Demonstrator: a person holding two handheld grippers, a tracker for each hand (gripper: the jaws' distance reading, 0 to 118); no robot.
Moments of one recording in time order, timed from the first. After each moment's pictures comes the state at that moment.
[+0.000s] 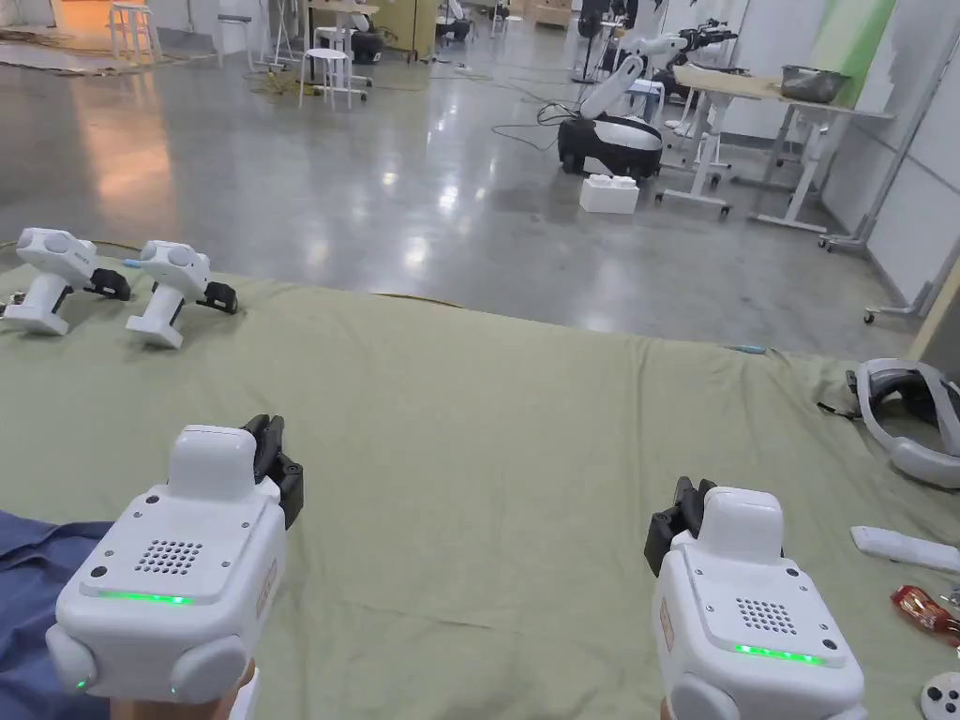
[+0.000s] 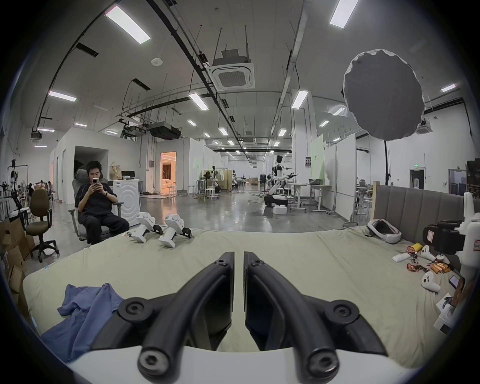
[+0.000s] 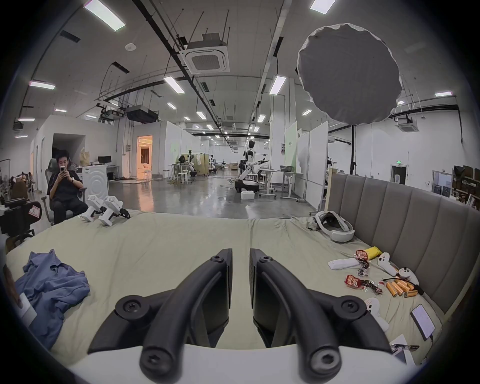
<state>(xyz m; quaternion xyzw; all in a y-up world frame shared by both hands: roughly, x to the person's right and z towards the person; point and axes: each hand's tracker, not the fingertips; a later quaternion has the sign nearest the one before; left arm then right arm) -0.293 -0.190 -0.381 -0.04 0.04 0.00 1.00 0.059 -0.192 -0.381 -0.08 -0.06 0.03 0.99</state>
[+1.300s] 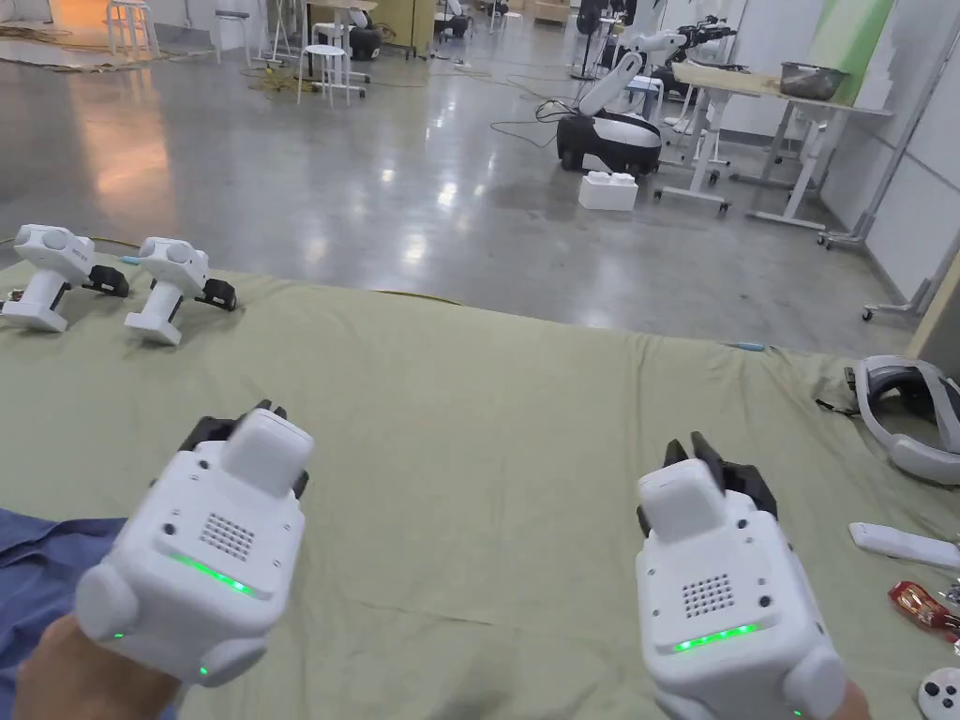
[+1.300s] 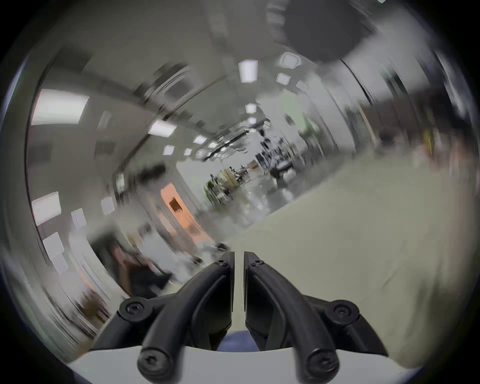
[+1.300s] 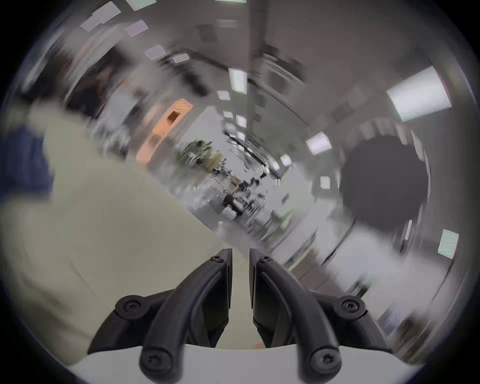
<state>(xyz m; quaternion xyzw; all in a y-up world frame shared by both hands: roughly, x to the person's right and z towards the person) -0.270 -0.185 -0.392 -0.08 0.06 -0.39 0.92 0.037 -0.187 -0.388 -0.02 -0.04 0.46 0.89</state>
